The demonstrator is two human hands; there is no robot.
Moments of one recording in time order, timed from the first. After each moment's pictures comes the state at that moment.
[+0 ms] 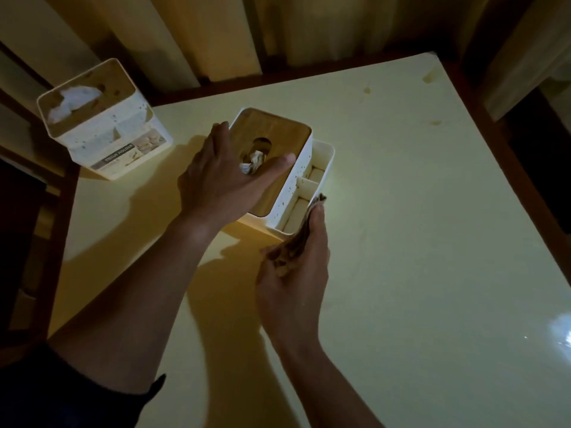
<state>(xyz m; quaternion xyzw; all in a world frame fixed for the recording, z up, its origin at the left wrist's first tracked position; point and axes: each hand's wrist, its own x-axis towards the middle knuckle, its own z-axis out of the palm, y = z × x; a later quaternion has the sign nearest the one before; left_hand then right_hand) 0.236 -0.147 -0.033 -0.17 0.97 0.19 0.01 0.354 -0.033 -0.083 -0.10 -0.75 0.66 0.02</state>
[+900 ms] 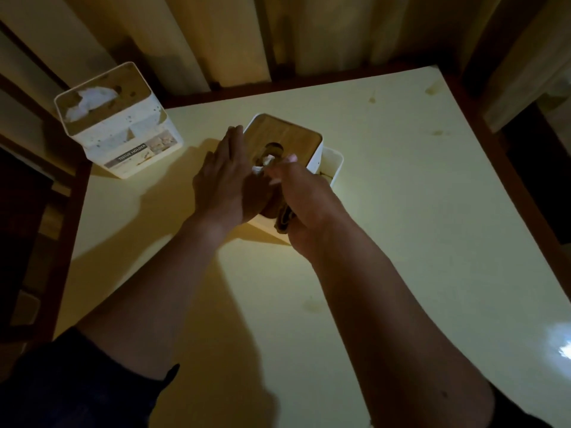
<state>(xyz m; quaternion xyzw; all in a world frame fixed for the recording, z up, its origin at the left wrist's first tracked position) 0.237 -0.157 -0.039 -0.11 0.99 0.13 0.01 0.251 -0.037 -0.002 -0.23 -0.59 0.72 -0.29</state>
